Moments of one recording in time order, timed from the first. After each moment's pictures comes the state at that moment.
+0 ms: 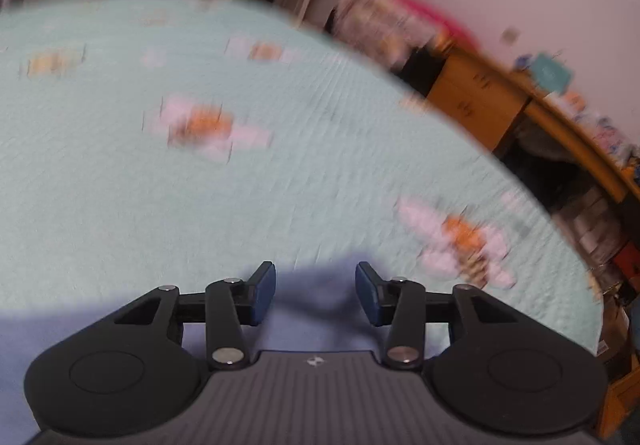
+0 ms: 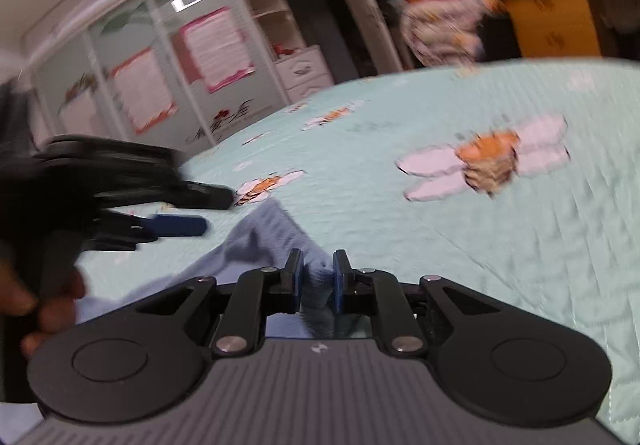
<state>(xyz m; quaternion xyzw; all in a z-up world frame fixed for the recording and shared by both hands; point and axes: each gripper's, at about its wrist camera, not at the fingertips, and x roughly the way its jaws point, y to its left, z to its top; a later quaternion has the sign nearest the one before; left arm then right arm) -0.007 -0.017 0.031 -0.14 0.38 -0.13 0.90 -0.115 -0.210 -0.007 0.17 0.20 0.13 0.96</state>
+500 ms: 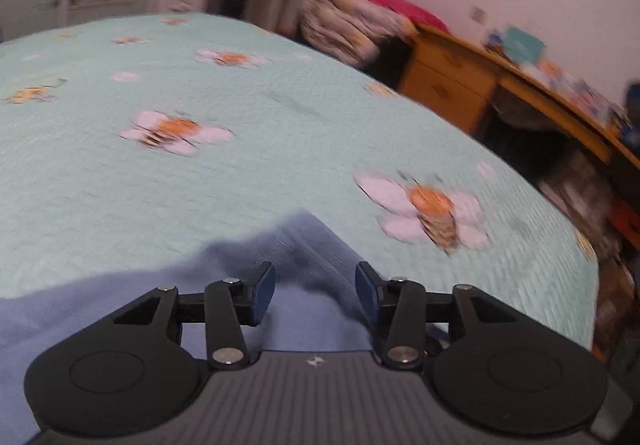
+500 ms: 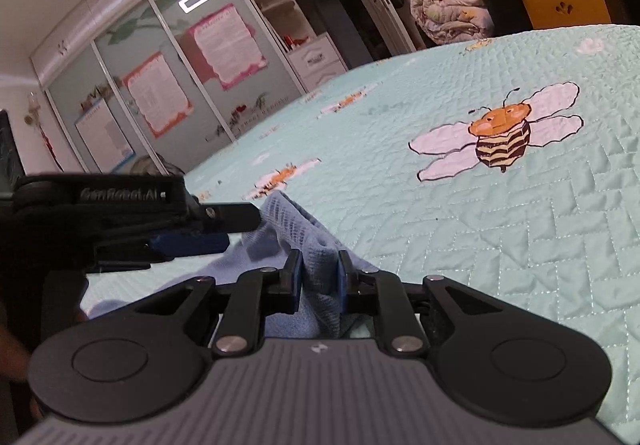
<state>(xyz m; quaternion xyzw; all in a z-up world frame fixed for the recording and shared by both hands) -0.052 -0.054 0.048 -0.06 0.35 -0.18 0.92 -0.114 -0.232 -0.014 0.24 0.21 0.16 0.93</state>
